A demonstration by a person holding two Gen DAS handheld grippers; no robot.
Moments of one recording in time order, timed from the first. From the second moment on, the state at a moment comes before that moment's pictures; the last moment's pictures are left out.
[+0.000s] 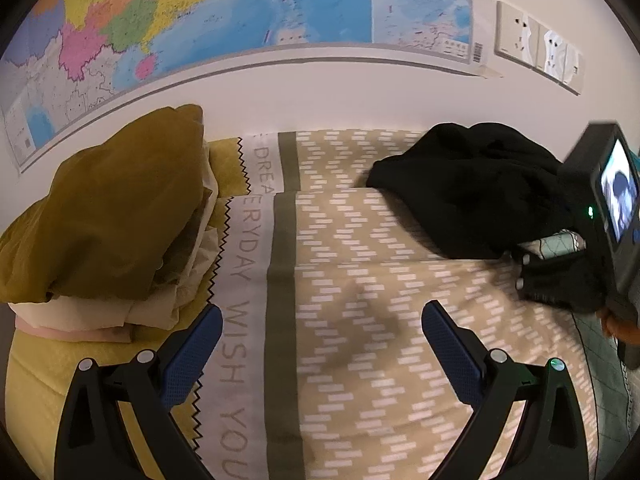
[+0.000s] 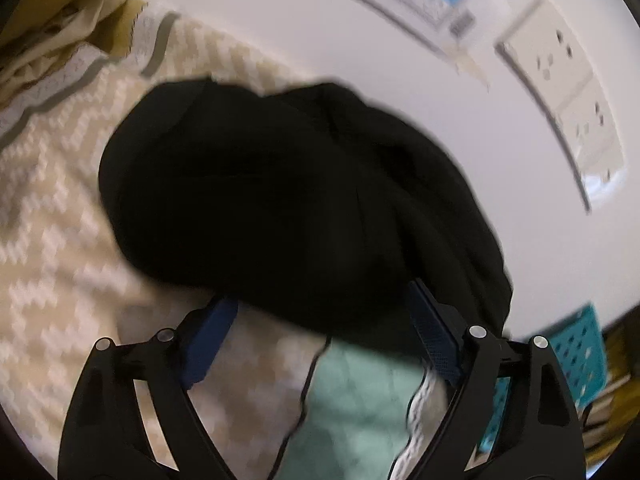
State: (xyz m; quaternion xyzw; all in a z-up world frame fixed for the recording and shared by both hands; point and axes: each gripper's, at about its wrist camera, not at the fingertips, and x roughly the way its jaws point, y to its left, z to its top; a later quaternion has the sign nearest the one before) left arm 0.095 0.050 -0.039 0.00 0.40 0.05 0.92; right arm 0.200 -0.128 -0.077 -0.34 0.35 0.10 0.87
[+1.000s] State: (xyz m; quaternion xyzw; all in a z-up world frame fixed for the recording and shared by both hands) left arm 0.187 -0.030 0.009 0.13 0.26 -0.11 0.95; right arm 0.206 -0.364 0.154 -0.01 0.24 0.09 0.97
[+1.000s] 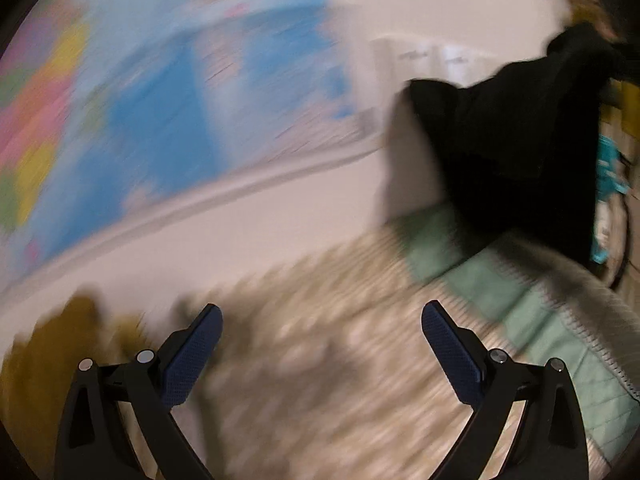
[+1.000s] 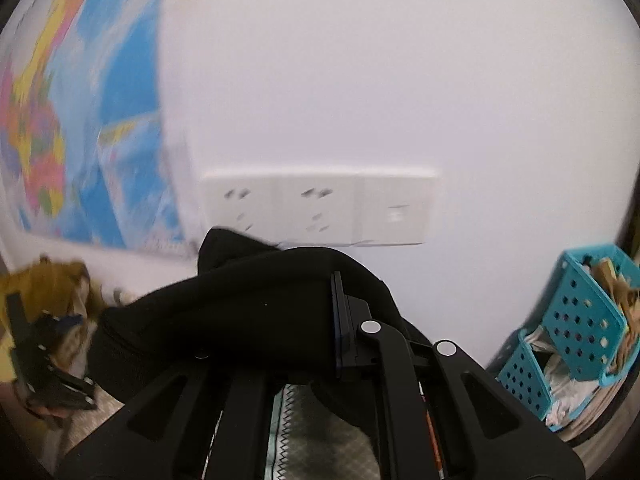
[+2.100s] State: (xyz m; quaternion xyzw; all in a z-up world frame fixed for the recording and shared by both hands) left arm 0.202 -0.188 0.232 0.07 0.03 -0.27 0.96; right arm 0.015 -0.463 0.345 0.03 0.01 0.04 1.00
